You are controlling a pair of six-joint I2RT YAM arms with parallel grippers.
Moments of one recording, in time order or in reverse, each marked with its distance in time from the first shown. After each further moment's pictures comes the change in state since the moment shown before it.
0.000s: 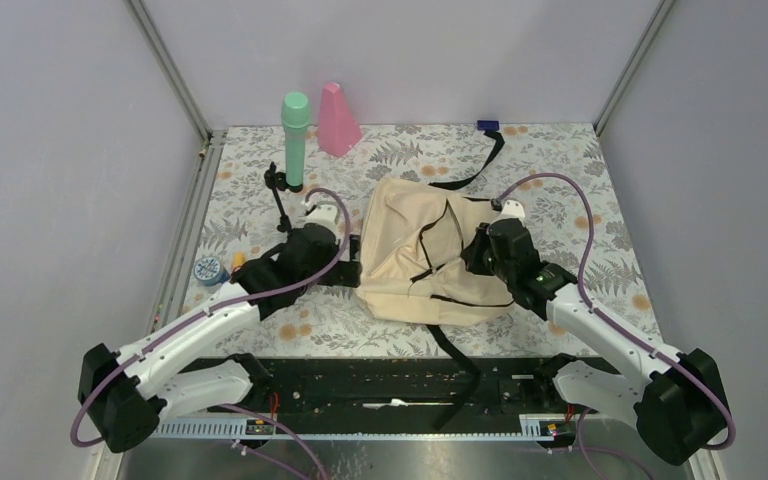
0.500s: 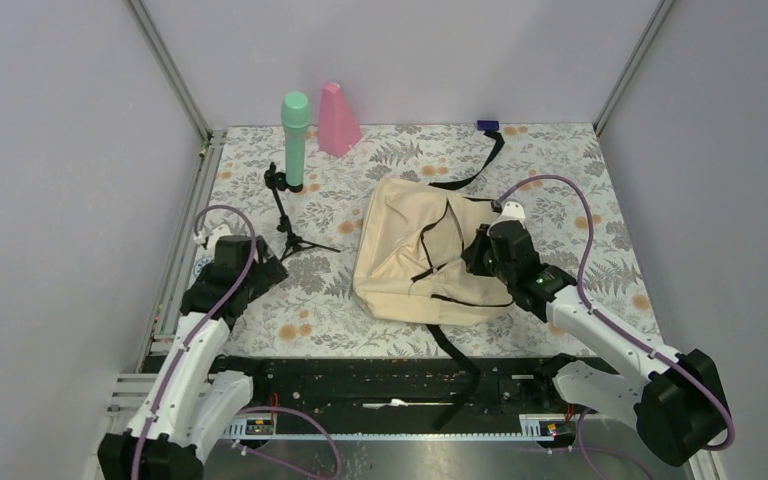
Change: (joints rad) left arm 0.624 -0.251 -0.211 -0.230 0.047 -0.217; right arm -0.005 0.002 -0.023 0.031 0.003 -0.022
